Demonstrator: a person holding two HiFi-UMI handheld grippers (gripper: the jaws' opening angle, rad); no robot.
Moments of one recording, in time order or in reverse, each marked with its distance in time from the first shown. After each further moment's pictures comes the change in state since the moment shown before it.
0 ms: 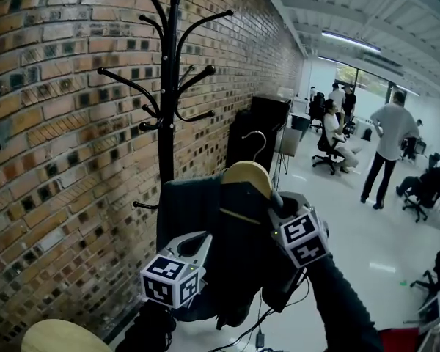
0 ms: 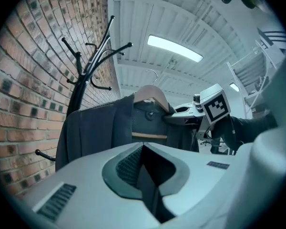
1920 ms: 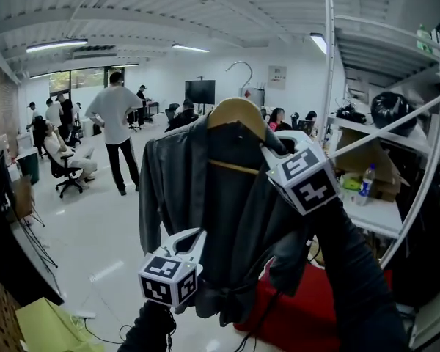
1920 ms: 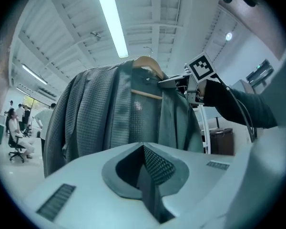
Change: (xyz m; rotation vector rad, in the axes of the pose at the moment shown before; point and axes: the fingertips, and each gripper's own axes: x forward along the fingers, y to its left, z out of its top) left arm 0.547 -0.884 0.027 0.076 -0.054 -1.345; right arm -0.659 -0.688 -0.410 -0.045 0.777 -1.175
